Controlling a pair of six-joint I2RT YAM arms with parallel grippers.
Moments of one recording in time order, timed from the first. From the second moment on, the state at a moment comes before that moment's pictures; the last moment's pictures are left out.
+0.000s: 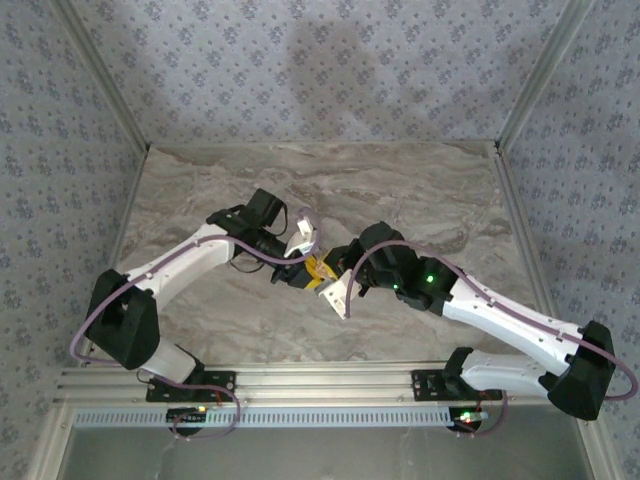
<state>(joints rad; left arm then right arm) -0.61 1.50 1.13 -0.77 1.00 0.64 0.93 1.10 0.93 -0.37 -0.09 -1.56</state>
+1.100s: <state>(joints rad) -0.61 1.50 1.13 -0.76 1.00 0.64 0.95 1.05 0.86 -0.29 -0.05 -1.49</state>
